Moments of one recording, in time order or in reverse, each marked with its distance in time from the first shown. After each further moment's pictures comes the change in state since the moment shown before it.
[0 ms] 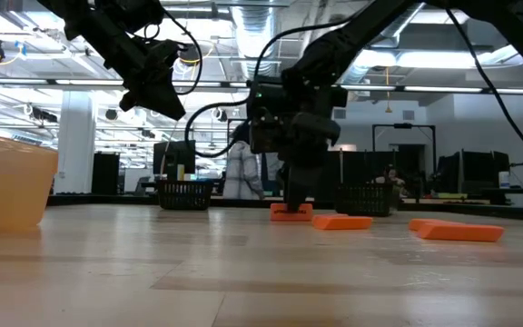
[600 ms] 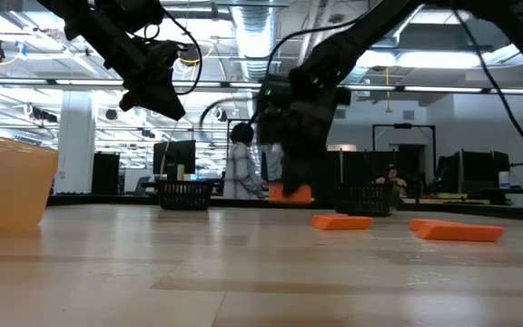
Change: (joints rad) left arm 0.000 0.000 0.000 0.000 -0.009 -0.005; right arm -0.111 -0.081 -0.013 0.007 -0.075 0.042
